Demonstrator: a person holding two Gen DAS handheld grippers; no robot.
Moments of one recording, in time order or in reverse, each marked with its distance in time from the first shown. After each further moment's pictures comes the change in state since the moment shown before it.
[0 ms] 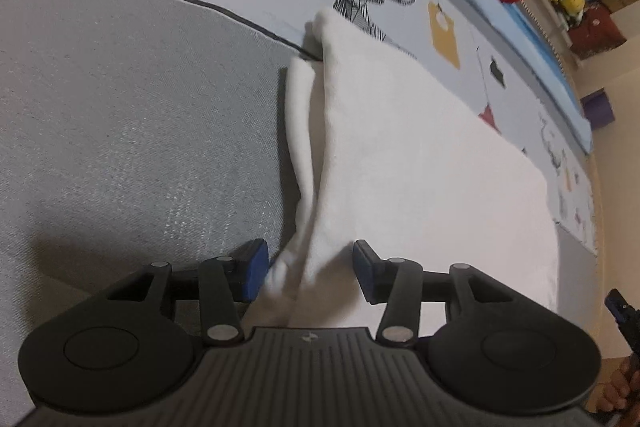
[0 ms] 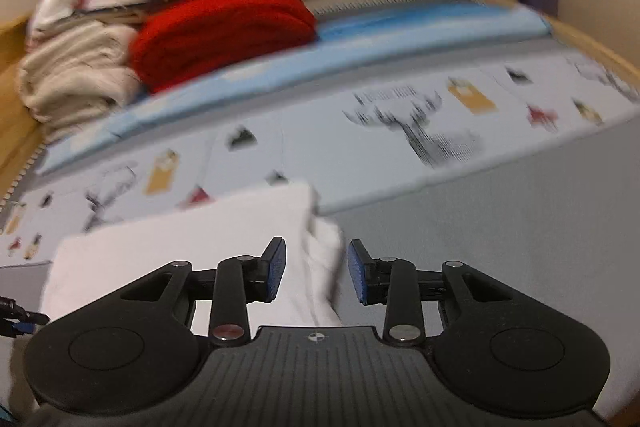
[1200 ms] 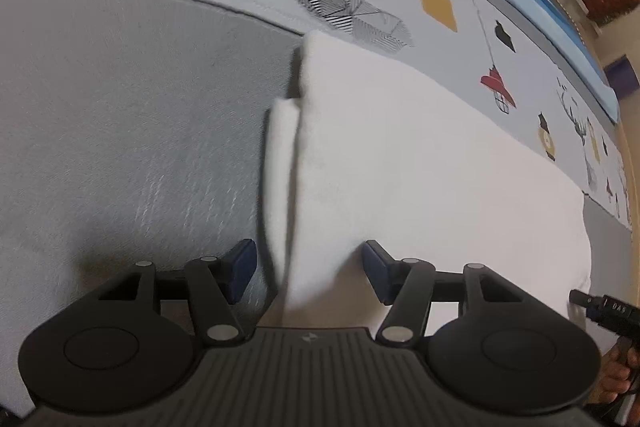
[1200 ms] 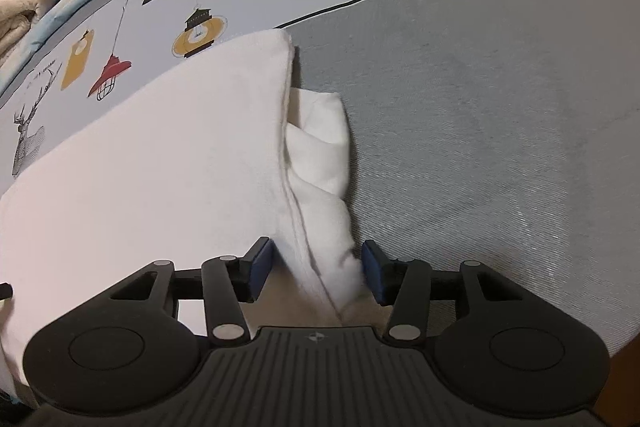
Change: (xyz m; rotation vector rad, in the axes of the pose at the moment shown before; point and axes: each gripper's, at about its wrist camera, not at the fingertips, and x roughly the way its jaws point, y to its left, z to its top) left arm 0.011 -0.049 -0.012 0.084 0.007 0.105; right arm 0.106 -0.005 -0.040 0.090 0.434 -0.089
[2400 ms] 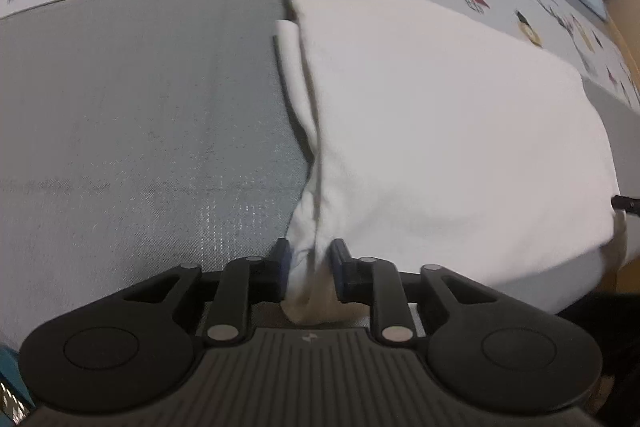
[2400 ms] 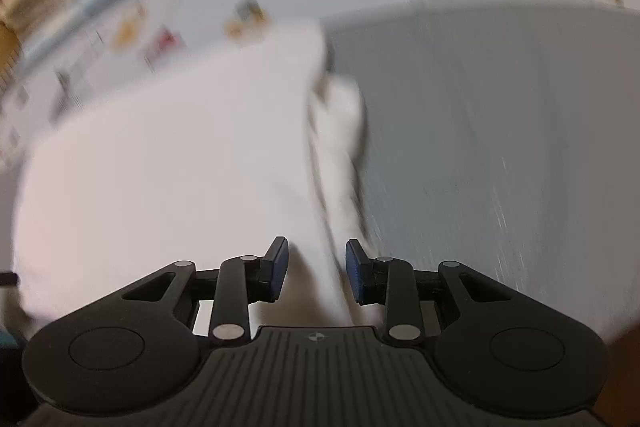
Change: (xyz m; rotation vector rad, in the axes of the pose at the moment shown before) left arm -0.044 -0.003 -0.066 0.275 0.063 0.073; right arm -0.038 -0.016 -0.039 -0.167 0.015 0.018
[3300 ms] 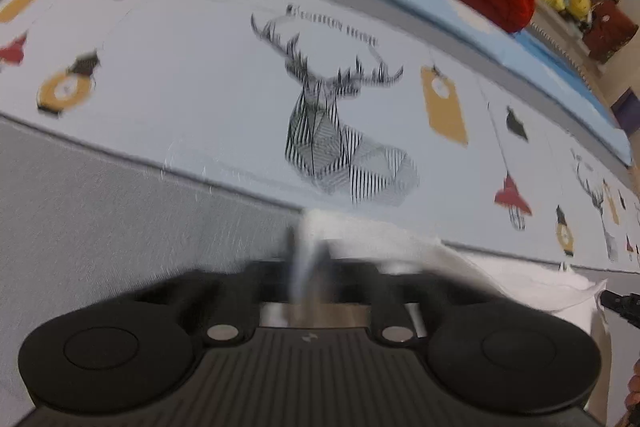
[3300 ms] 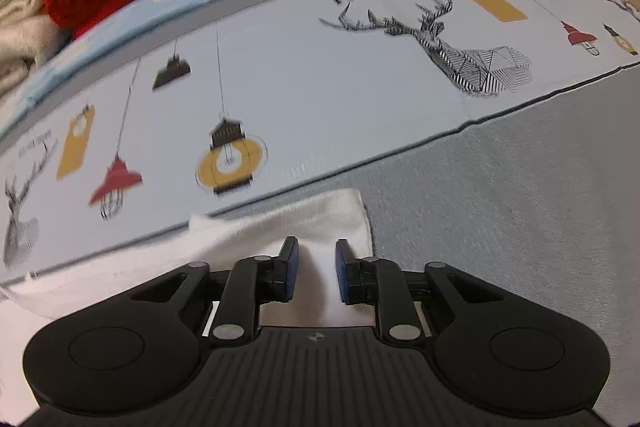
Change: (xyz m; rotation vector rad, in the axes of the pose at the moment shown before) left arm 0.038 0.028 0.150 -0.257 -0.315 0.021; right arm 0.051 0.035 0.131 0.179 -0.285 -0.026
